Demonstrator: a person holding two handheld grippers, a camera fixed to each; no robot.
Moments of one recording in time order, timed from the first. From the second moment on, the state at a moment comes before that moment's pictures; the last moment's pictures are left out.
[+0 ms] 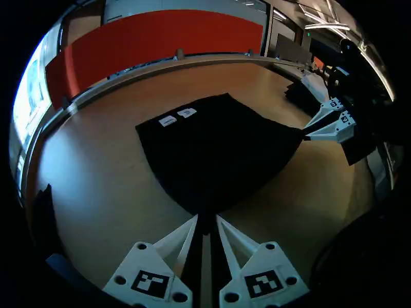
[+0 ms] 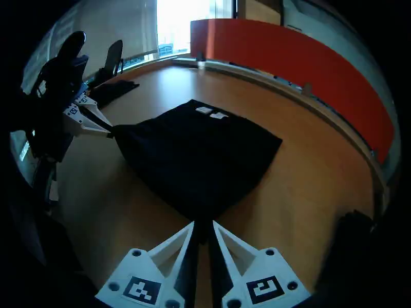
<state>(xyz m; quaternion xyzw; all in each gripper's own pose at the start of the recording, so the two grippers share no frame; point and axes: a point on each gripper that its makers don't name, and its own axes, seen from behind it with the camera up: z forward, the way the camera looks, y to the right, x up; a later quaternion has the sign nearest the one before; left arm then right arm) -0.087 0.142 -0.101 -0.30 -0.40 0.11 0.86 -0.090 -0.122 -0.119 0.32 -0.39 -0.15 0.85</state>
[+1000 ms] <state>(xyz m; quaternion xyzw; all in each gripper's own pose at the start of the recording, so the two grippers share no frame) -0.012 0.142 -0.136 -0.30 -0.41 0.09 0.86 0.001 -0.126 -0.153 0.34 -0.36 -0.15 0.85</state>
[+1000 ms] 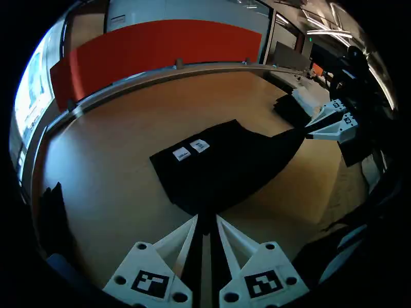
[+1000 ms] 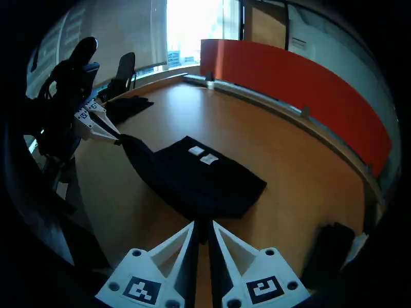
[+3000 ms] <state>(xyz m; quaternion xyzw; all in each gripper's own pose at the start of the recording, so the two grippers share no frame) -0.080 0.152 -0.029 -0.24 -0.45 0.11 0.85 -0.074 -0.114 -0.044 0.31 -0.41 -0.15 0.85</state>
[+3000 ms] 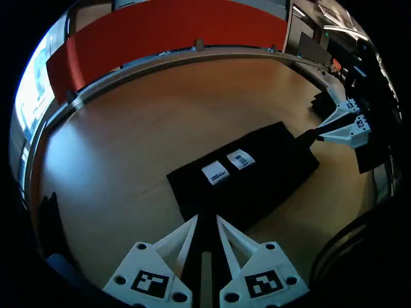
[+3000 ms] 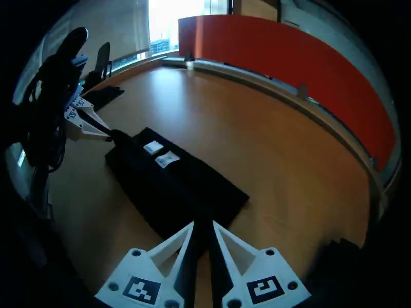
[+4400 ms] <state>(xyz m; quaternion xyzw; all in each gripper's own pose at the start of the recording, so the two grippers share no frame) -0.090 0.134 0.030 -0.18 -0.43 0.11 0.88 -0.095 -0.090 0.015 0.22 -0.41 -0.14 0.87</state>
